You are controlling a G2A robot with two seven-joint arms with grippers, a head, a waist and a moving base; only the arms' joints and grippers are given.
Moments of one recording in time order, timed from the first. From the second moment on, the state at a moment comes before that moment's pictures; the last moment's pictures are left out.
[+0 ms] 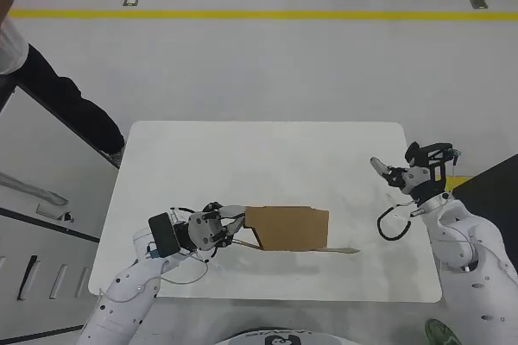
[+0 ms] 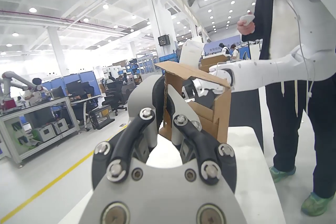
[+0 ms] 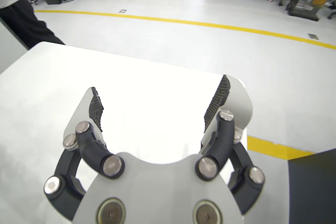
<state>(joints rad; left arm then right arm) 1.58 -1.16 -1.27 -1.71 1.80 -0.71 1.10 -1.66 -1.13 1.73 -1.84 -0.95 -0.38 0.32</state>
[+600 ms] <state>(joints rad) 1.51 -1.15 -1.23 -1.61 1.91 -0.59 1.14 -1.62 -1.11 1.76 -1.80 -0.63 -0.50 0.60</state>
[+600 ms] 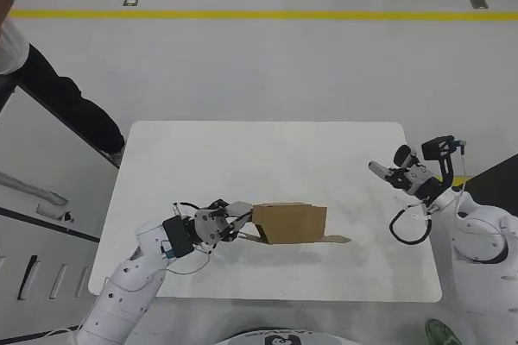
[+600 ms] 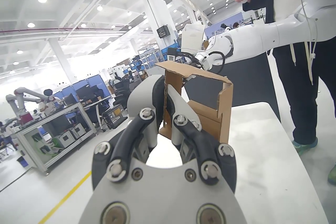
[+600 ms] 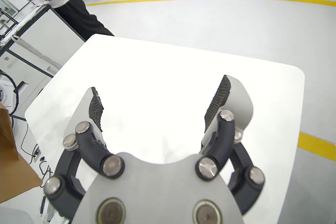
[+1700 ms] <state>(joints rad) 1.33 -1.14 -1.08 -1.47 2.22 -0.17 1.33 -1.42 -1.08 1.67 -1.48 0.58 0.03 1.43</state>
